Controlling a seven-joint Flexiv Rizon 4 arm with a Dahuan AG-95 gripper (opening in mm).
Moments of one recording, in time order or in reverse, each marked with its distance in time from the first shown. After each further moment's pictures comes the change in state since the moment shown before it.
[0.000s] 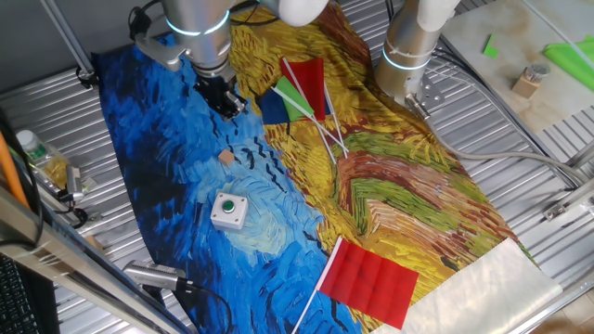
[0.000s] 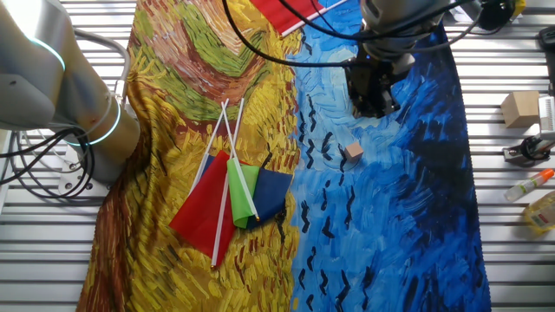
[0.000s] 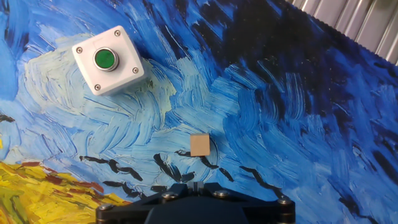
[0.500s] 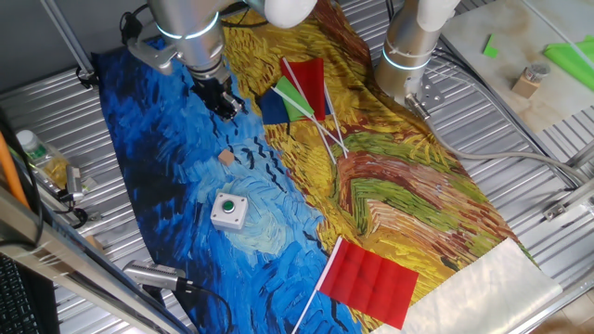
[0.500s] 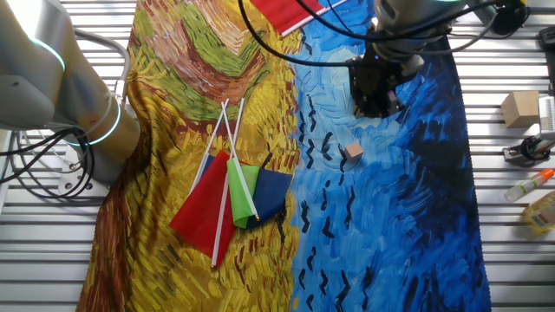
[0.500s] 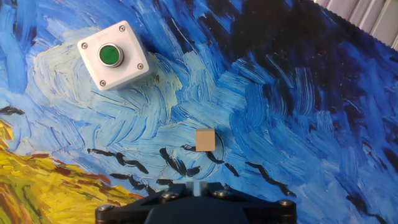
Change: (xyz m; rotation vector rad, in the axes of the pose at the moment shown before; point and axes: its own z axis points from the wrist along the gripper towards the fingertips) arm -0.001 0.000 0.000 -0.018 0.021 0.000
